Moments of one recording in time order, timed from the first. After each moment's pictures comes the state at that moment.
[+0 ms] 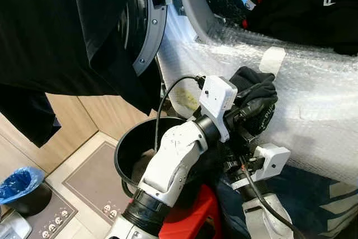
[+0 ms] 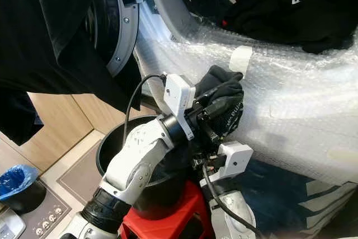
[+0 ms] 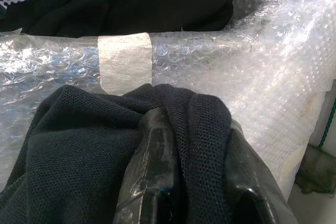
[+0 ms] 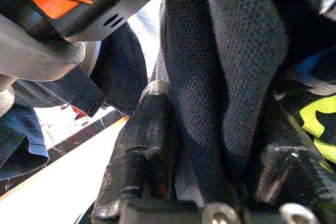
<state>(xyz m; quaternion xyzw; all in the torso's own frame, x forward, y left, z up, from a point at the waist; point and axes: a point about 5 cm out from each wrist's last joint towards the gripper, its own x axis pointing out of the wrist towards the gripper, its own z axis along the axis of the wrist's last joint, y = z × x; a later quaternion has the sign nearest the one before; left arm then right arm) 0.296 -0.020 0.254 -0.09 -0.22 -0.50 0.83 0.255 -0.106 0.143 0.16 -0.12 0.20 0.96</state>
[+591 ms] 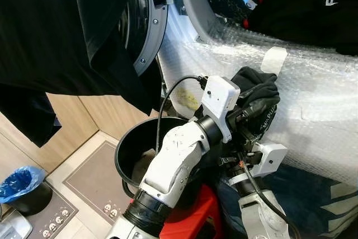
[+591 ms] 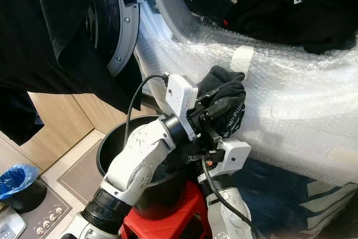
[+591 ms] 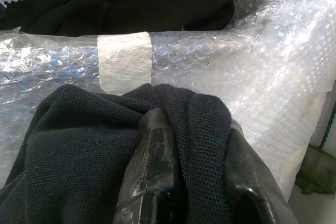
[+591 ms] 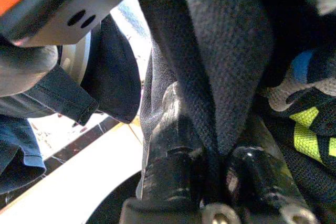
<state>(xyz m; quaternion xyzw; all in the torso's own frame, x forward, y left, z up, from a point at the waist) 0.295 -0.022 0.255 -0.09 -0.22 -0.50 0.83 0.263 -0.103 0.143 0.19 -0.11 0.18 0.96</state>
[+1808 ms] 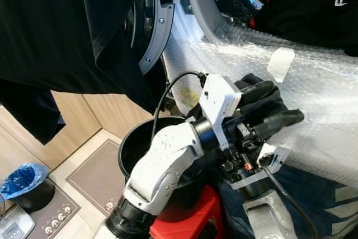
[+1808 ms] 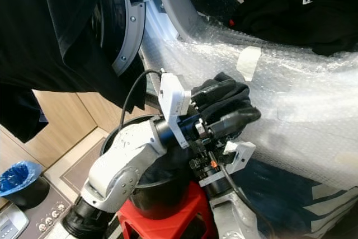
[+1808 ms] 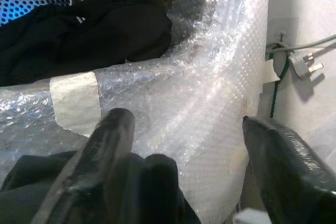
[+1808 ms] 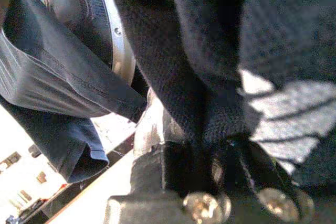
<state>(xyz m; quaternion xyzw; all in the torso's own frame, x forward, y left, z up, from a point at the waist) 0.261 -0.004 0.272 -0.06 -0.24 -0.58 0.78 0.259 -0.115 0.148 0.26 -0.12 0.30 0.91</state>
